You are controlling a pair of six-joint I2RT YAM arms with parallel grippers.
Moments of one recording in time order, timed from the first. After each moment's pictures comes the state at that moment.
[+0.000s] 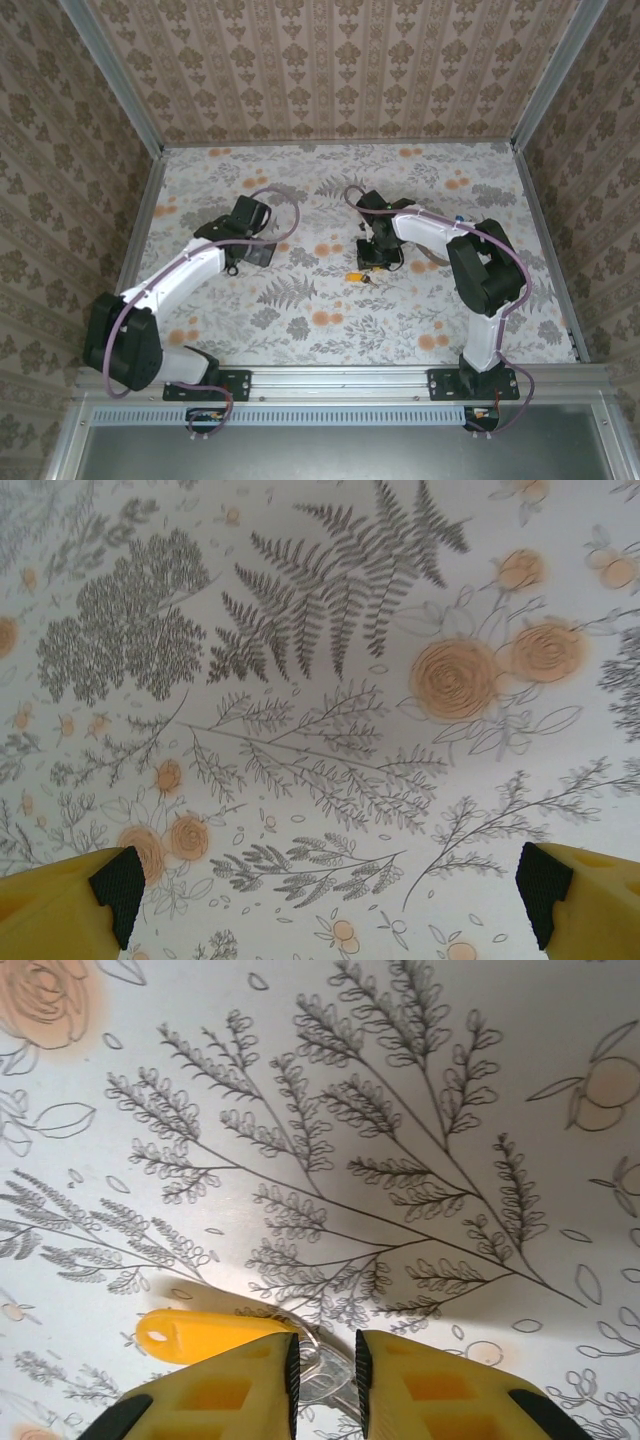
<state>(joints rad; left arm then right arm) -0.51 1.34 0.95 -0.66 -0.36 0.00 0.50 1.90 1.28 -0.81 -0.19 0.44</state>
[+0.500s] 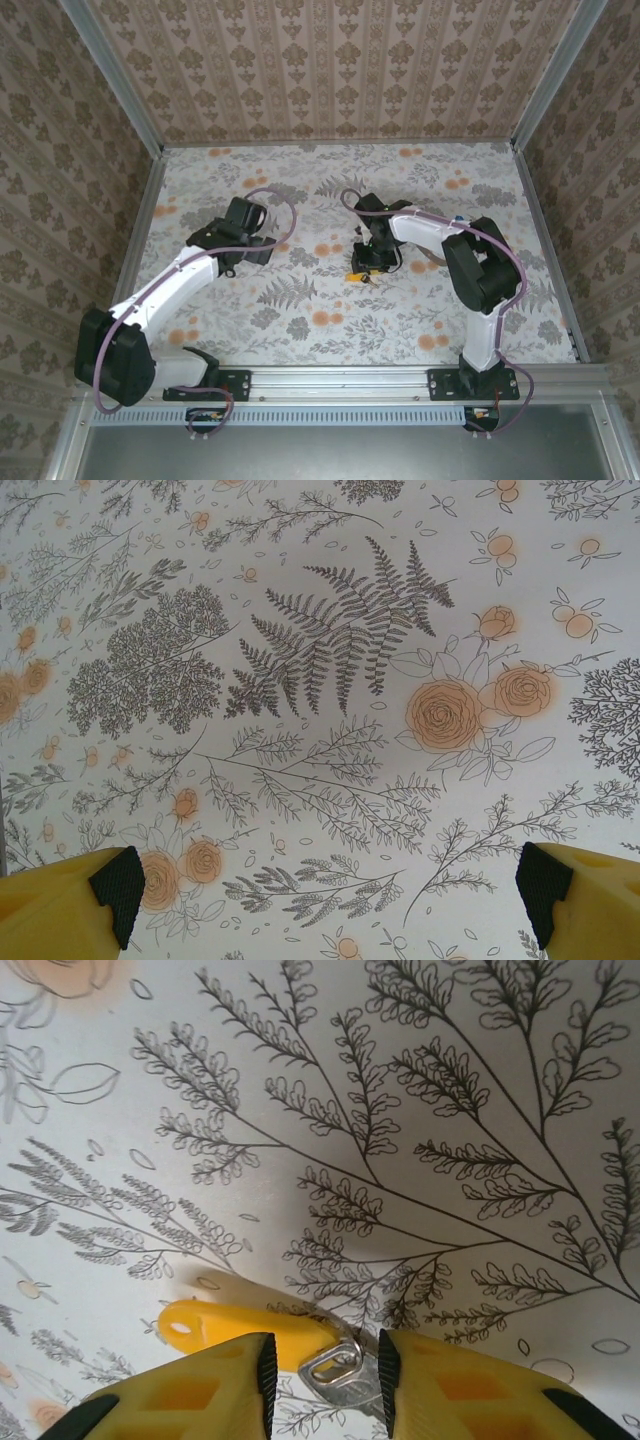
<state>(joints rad) -0.51 1.27 0.92 -0.62 -0.36 0.02 0.50 1.93 1.27 -0.81 -0.25 0.41</state>
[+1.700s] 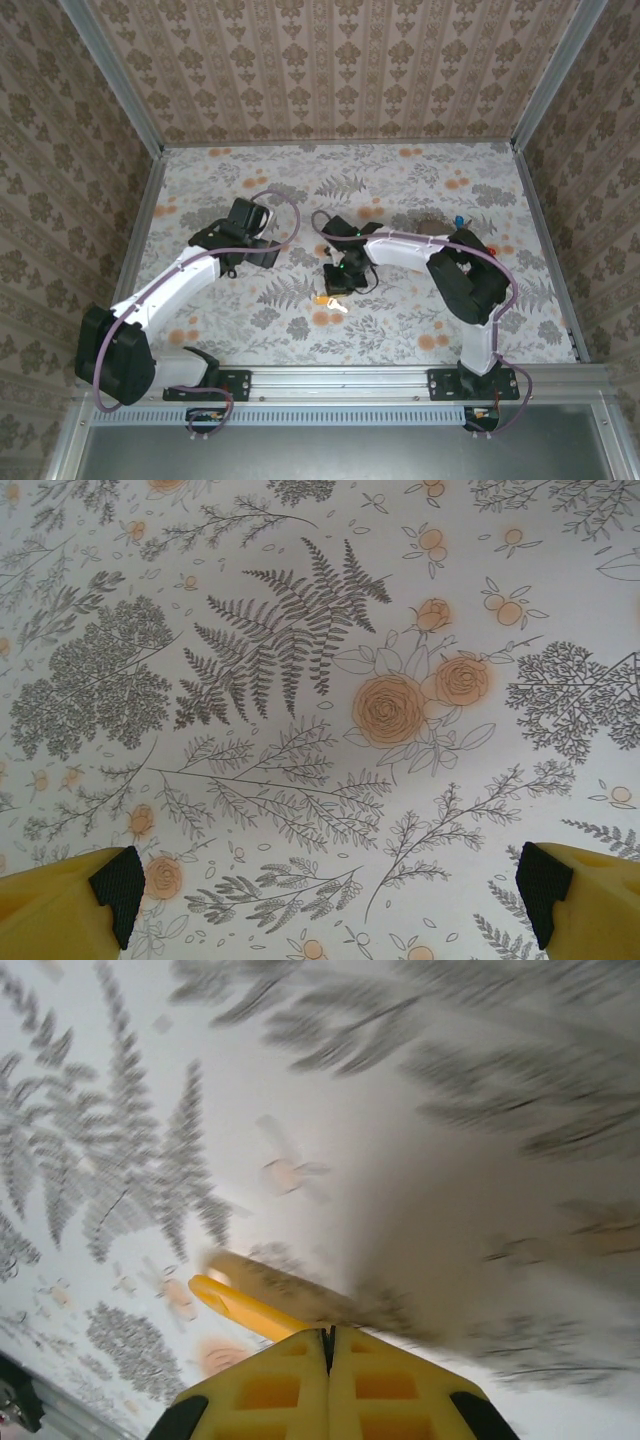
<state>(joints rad) -0.53 1.28 0.92 -0.61 -0.27 0.05 0.75 1.92 1.24 -0.67 -0.37 0.63</state>
